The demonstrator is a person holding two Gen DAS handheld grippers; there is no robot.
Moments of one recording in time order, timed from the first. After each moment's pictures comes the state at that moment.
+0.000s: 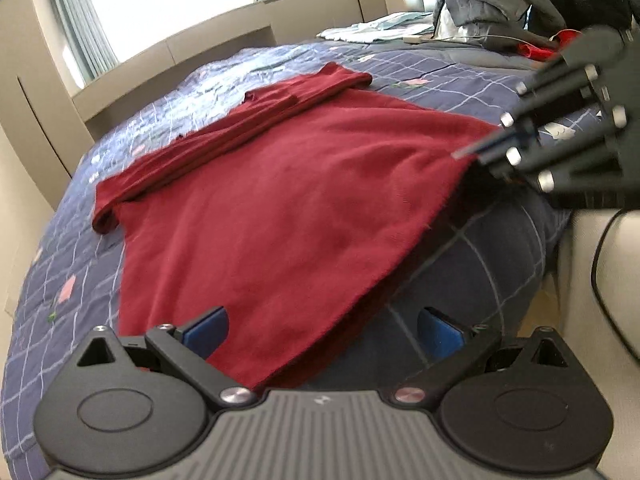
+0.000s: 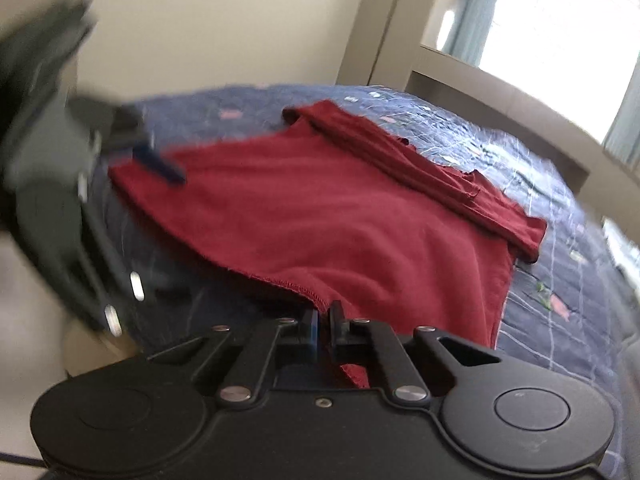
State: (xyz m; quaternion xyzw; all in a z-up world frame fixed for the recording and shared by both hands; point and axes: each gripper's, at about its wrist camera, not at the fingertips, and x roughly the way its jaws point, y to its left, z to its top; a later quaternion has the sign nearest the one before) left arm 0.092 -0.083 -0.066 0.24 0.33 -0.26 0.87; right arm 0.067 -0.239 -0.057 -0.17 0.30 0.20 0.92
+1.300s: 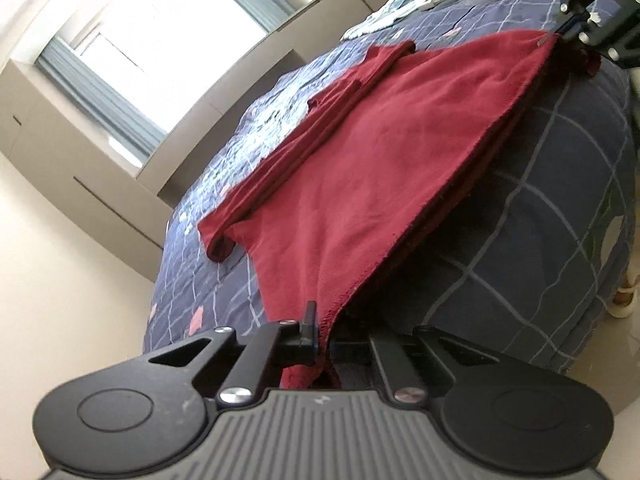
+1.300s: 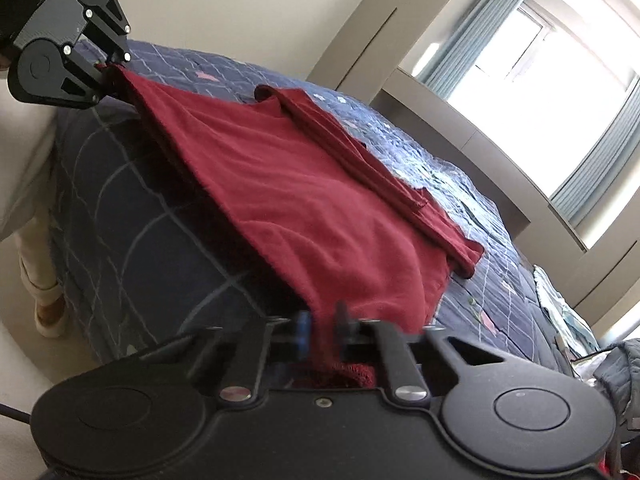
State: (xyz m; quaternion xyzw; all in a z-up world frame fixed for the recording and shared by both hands) left arm 0.083 -0.027 -0.080 0.42 0.23 -0.17 0.86; right arm 0.029 -0.238 -0.094 -0.31 0.24 0.12 0.91
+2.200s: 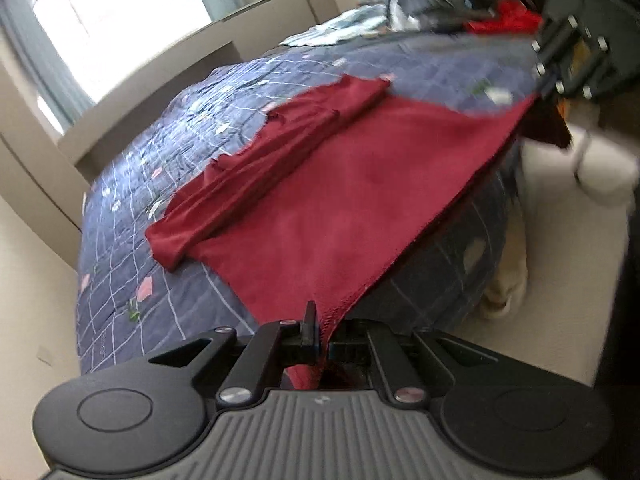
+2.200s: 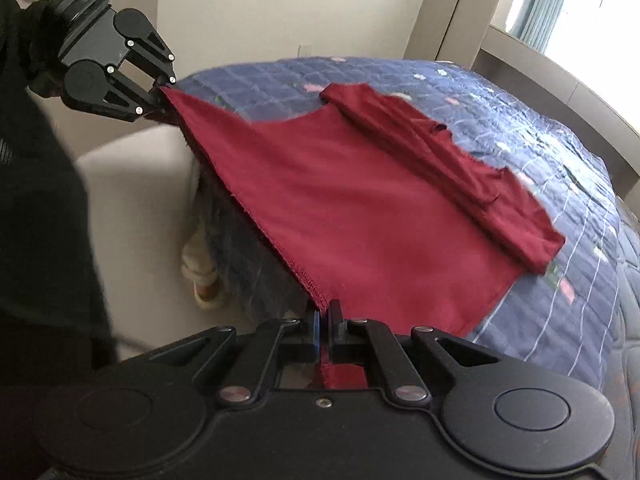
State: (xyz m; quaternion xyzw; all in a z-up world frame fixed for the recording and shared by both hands) left arm 0.058 0.031 0.020 0.31 0.32 -0.31 0.84; right arm -0.001 -0.253 0.018 -0.22 0.37 0.28 0.86
